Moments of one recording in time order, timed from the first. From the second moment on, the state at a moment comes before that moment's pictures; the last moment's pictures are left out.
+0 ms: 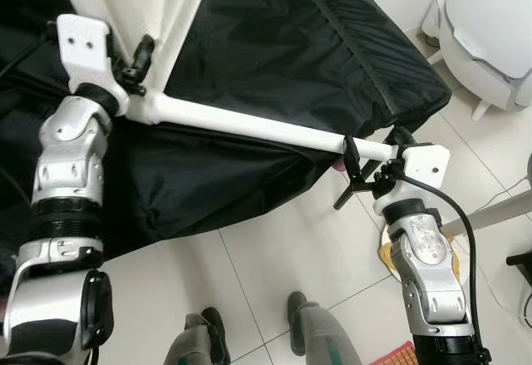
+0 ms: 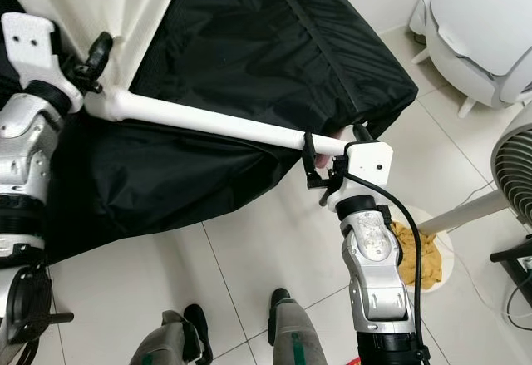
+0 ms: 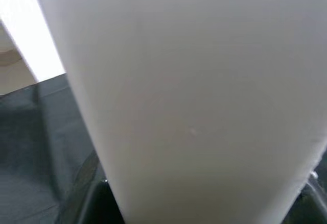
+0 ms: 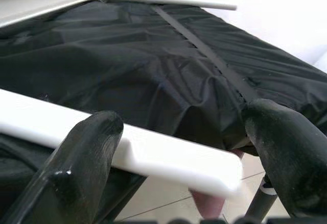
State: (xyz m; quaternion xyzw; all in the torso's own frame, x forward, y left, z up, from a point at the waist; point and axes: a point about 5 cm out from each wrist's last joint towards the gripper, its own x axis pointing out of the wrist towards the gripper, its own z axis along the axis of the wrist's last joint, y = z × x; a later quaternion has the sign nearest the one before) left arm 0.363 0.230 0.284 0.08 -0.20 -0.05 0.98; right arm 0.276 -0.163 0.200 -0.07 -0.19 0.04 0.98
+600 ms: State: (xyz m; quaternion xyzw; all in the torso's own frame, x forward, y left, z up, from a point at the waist) left arm 0.305 0.292 0.276 0.10 -0.17 0.05 0.98; right arm 0.291 -0.155 0.201 -0.08 -0.19 0.08 0.98
